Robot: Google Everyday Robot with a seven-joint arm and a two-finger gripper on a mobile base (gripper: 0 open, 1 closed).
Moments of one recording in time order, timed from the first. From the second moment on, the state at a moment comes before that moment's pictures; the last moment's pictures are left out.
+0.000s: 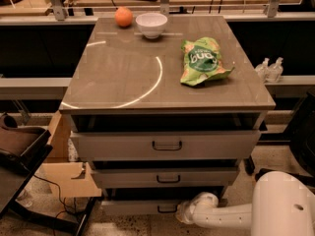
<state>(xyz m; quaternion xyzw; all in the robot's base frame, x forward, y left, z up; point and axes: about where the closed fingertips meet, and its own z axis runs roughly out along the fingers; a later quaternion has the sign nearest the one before) 0.505 -0.106 0.145 -0.74 0.63 0.01 0.22</state>
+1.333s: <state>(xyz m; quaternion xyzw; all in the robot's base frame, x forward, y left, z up) 0.505 -0.105 0.145 -0.74 0.63 0.01 0.22</state>
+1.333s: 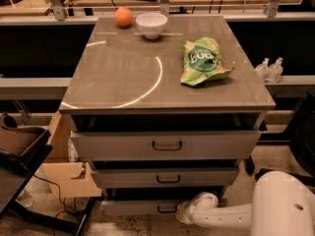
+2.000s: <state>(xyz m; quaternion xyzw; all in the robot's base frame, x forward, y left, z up) 0.505 -0.105 0.145 -0.74 0.63 0.01 0.22</state>
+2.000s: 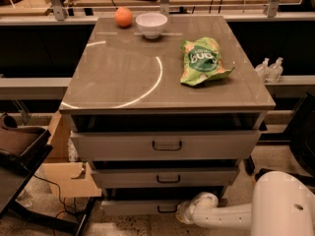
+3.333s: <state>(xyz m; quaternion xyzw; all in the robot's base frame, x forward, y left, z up) 0.504 -0.105 0.145 -0.74 0.63 0.01 0.22</state>
